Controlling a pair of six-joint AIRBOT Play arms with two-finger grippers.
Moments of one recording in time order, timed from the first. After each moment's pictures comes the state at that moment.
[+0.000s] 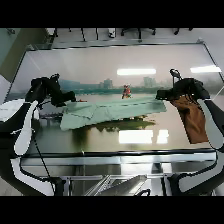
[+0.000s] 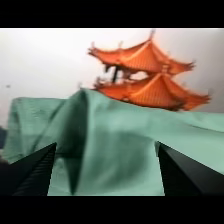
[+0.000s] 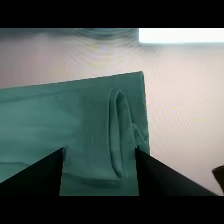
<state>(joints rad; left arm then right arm) -0.05 -1.76 1.55 -1.73 1.16 1.38 -0.12 -1.73 1.39 1.92 -0.95 -1.79</state>
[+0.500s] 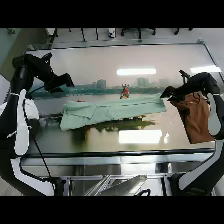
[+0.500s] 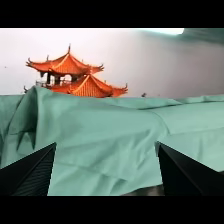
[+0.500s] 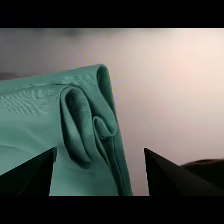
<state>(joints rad) -0.05 -1.76 1.92 -1.83 1.46 1.39 -0.29 -1.94 1.67 2.15 -1.30 -1.86</state>
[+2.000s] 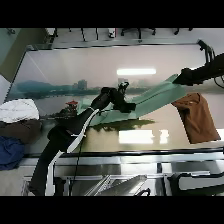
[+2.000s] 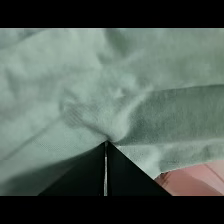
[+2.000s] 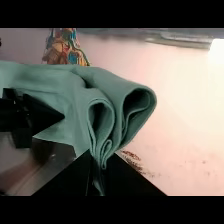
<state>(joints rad) -0.67 -2.18 2.01 -2.02 1.07 1.41 -0.28 -1.55 1.73 2.20 -1.52 -1.90</state>
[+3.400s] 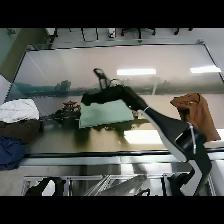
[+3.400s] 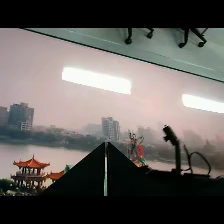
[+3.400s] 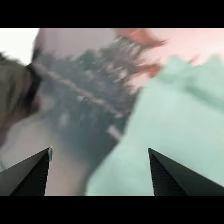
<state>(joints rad) 0.34 -0.88 1.77 -2.12 1.36 1.55 0.59 -1.86 1.72 2.31 -0.76 -1.68</state>
